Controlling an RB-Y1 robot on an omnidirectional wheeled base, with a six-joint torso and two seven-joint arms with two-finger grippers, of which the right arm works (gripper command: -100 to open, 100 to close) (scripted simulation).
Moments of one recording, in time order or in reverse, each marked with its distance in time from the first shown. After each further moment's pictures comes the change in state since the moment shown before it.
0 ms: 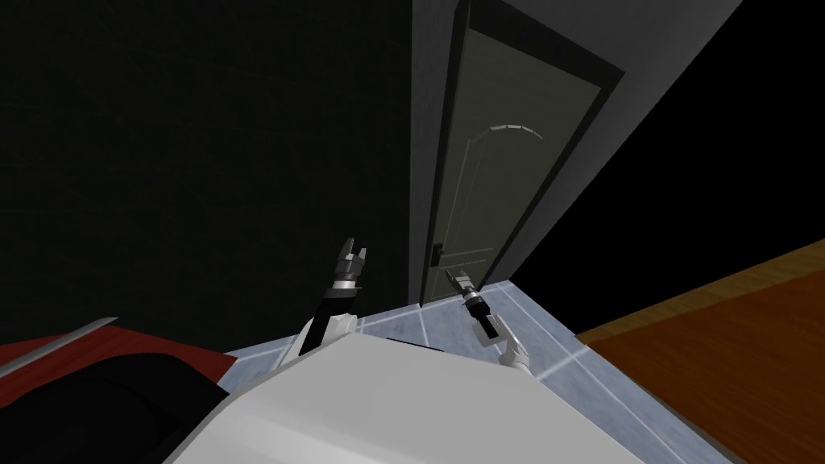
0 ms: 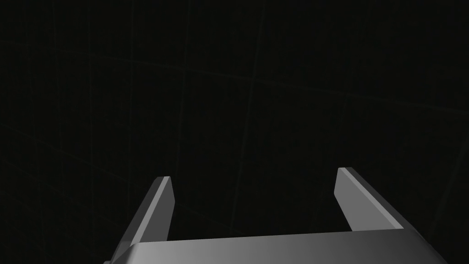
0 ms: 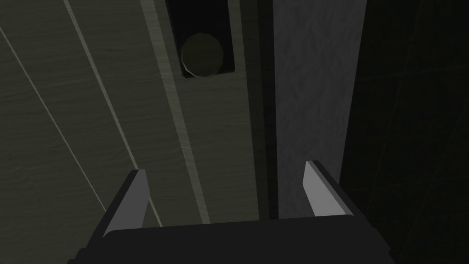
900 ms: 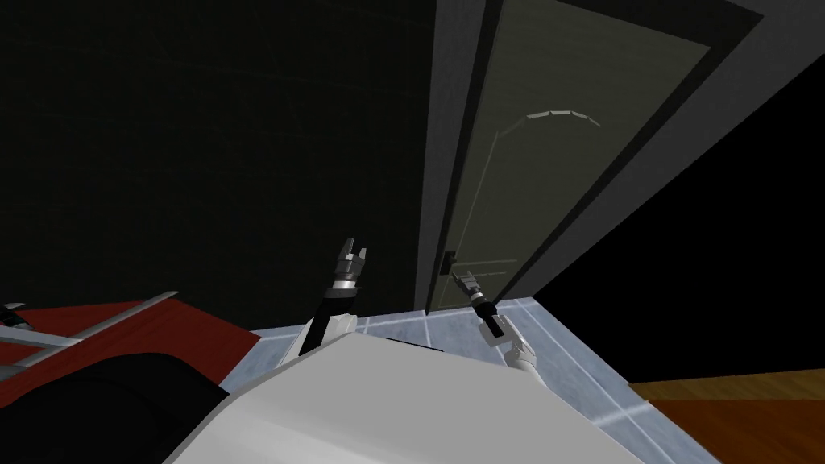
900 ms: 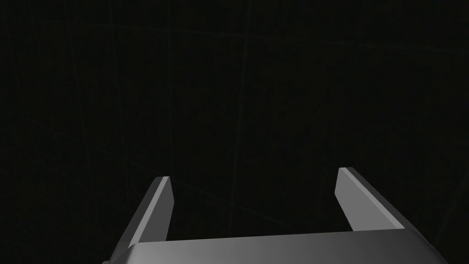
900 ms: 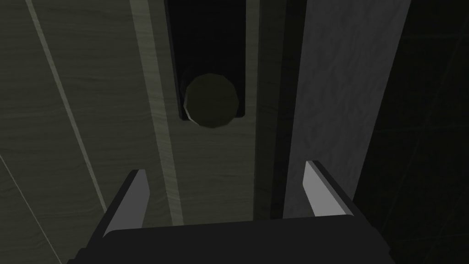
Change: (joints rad) arm -0.032 -0.017 -0.079 0.077 0.060 0.006 0.036
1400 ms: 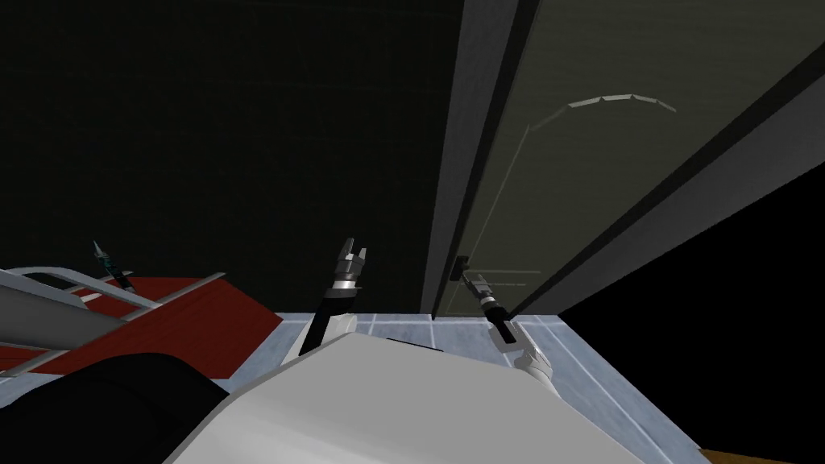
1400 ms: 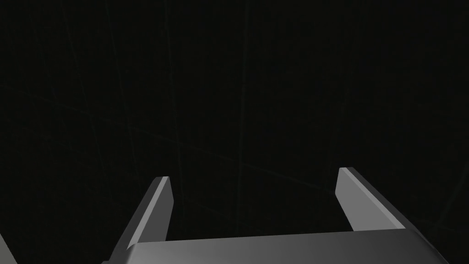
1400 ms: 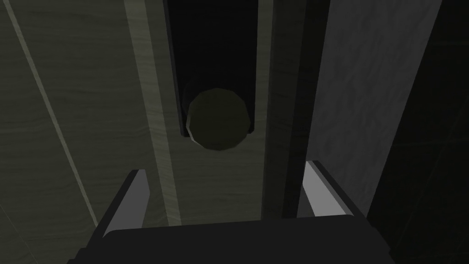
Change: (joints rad) arm 0.019 -0.002 -0.125 0.031 0.019 -0.032 -0.010
